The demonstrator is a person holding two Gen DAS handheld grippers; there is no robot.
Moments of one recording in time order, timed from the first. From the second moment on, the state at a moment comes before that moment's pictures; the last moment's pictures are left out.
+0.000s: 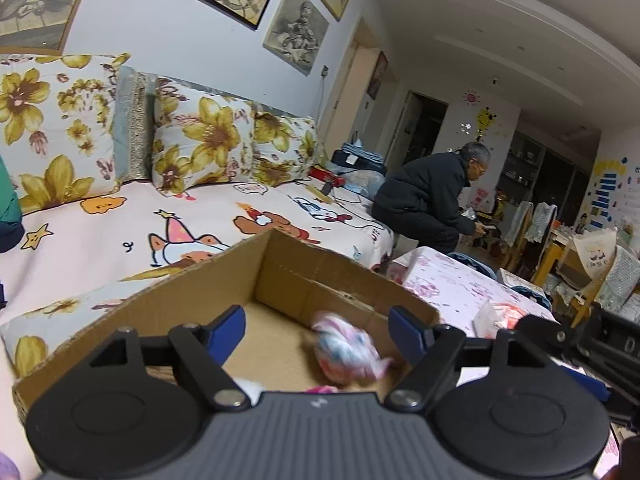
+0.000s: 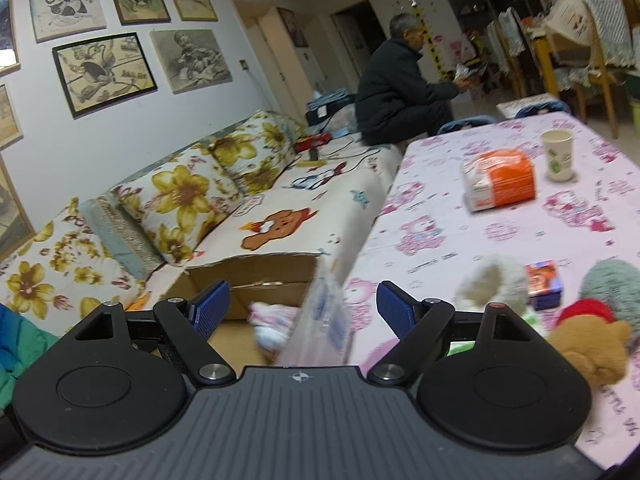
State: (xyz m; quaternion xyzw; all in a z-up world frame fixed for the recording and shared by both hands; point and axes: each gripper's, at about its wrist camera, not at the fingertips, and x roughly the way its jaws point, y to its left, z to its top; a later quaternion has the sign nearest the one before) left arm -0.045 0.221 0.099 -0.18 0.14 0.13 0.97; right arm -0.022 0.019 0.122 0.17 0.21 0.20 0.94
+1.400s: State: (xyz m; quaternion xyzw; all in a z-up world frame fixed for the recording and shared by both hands) left arm -0.038 0.119 0.088 -0.02 0.13 0.01 0.99; right arm -0.033 -0.054 0.097 0.21 0.19 0.09 0.95
